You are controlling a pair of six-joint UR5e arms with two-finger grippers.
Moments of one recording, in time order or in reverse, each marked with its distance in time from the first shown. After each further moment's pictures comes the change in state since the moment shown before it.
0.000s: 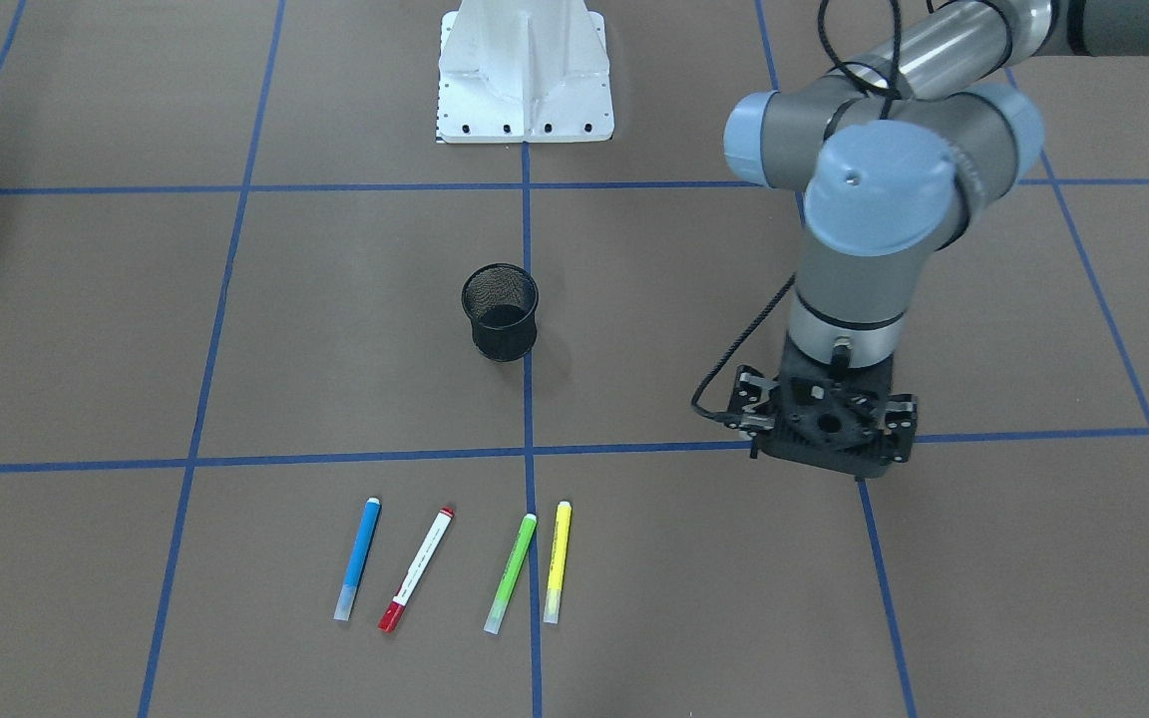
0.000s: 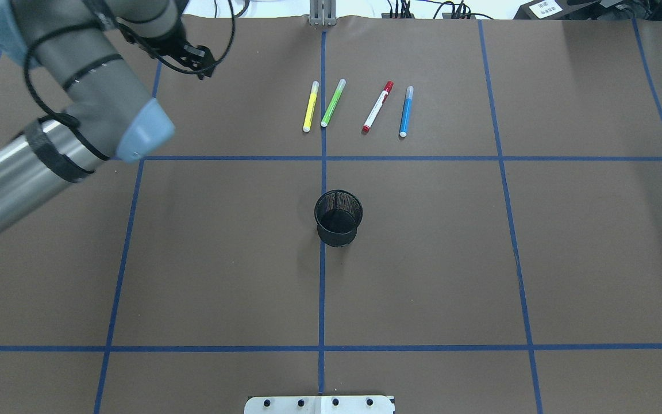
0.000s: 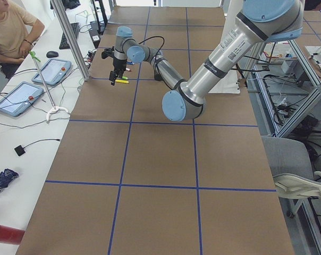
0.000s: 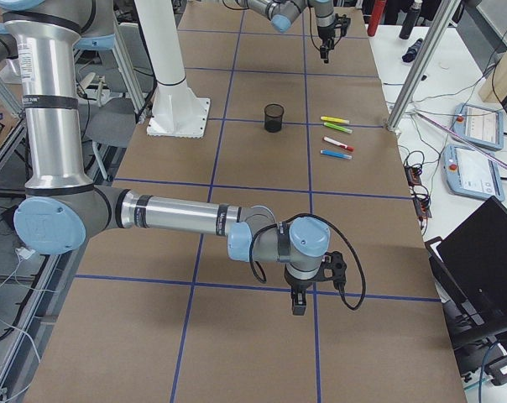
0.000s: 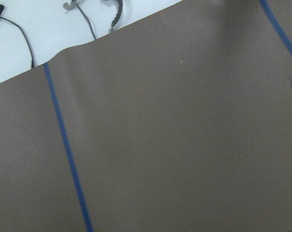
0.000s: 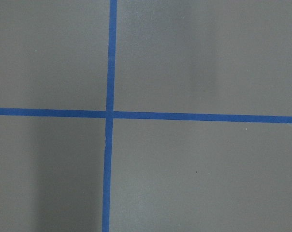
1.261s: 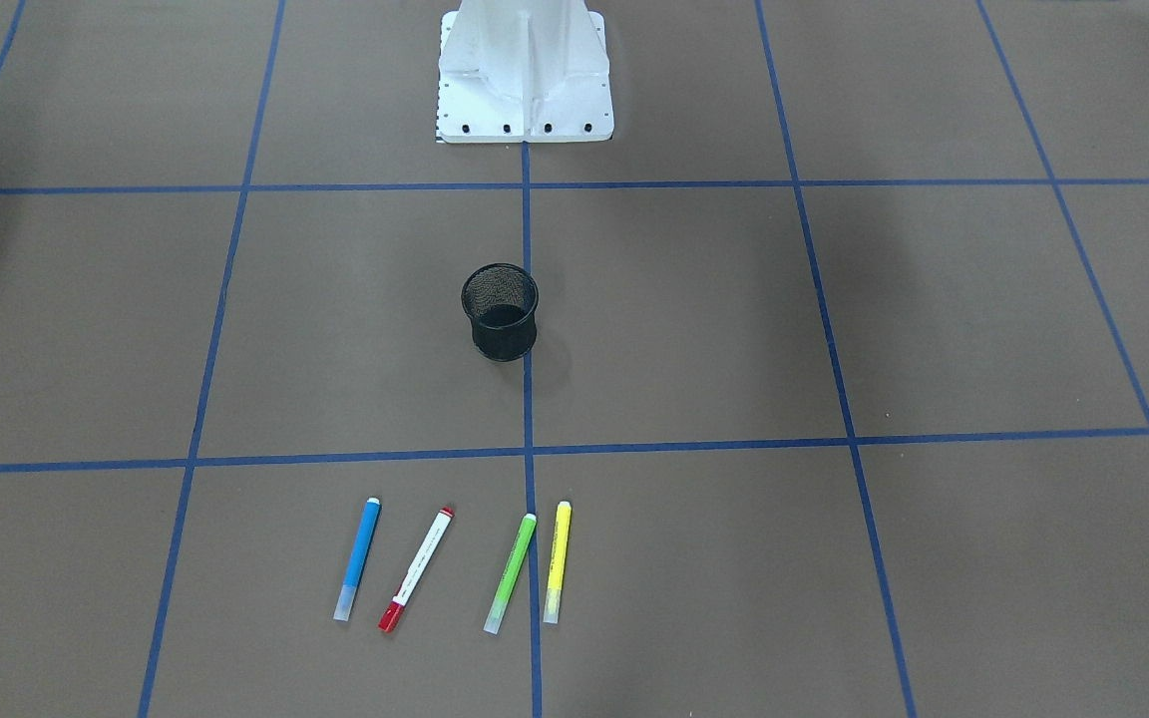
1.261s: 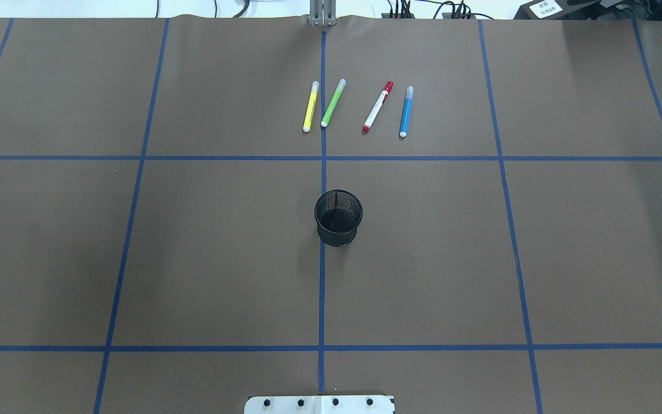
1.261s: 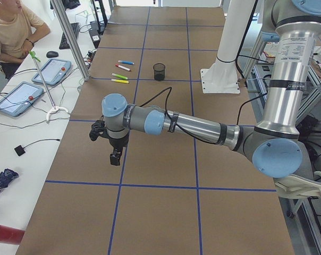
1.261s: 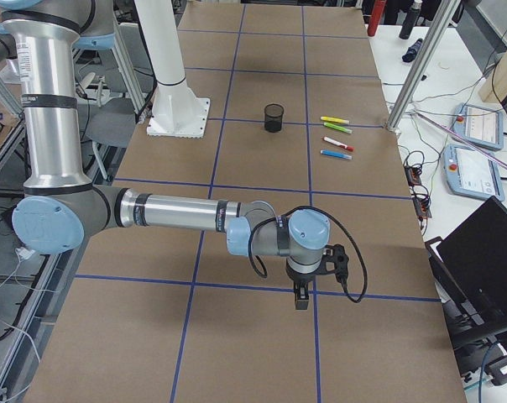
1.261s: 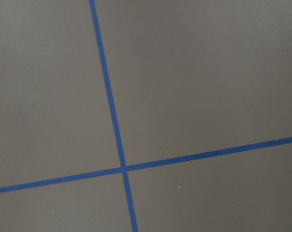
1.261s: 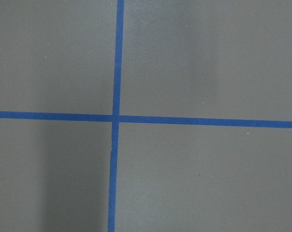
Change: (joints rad) left arm -0.537 0.656 -0.160 -0.049 -0.371 0.414; right arm 0.010 0.001 0.043 -0.006 0.008 0.004
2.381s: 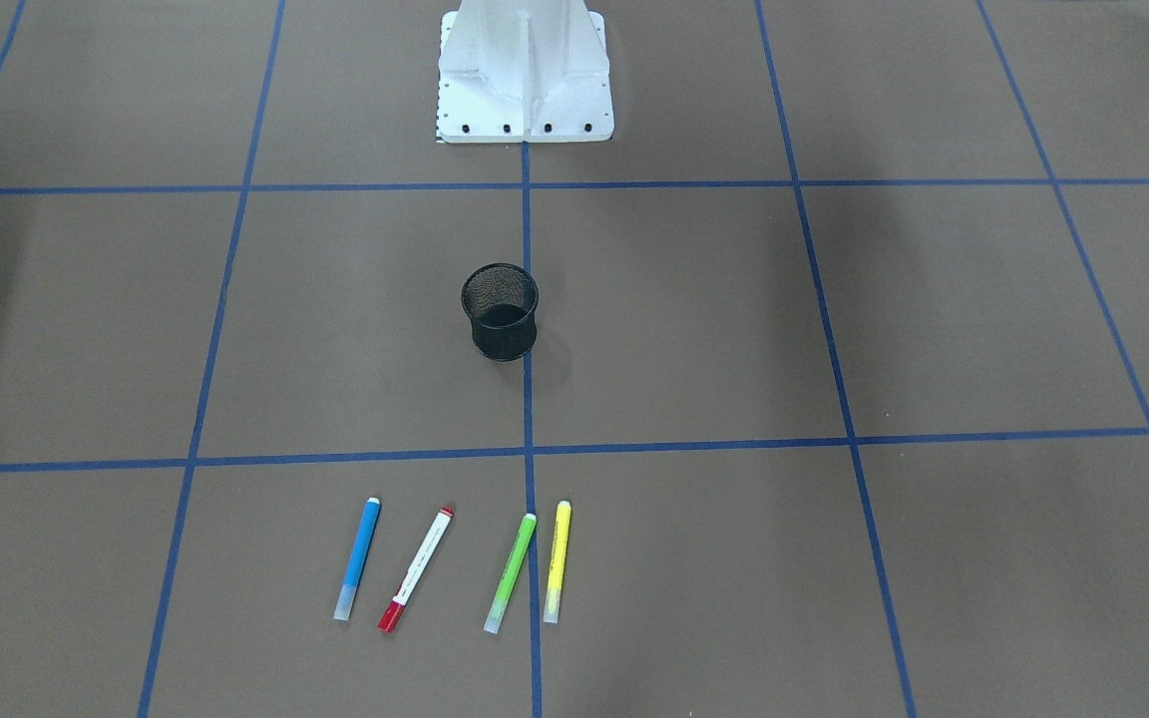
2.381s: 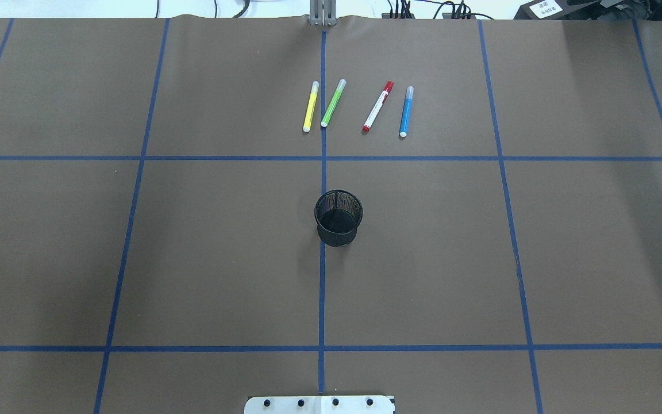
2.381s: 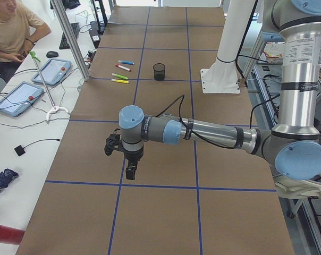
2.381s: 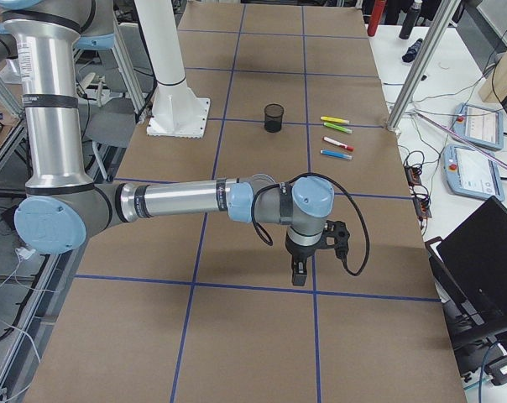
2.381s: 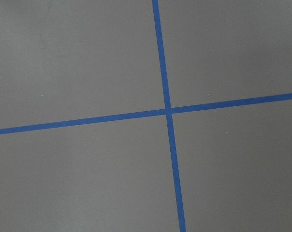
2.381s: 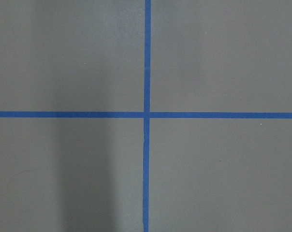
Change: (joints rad) left arm 0.001 0.110 -0.048 0.001 0.069 -0.003; right arm -0.004 0.002 0.145 -0.223 -0.006 0.000
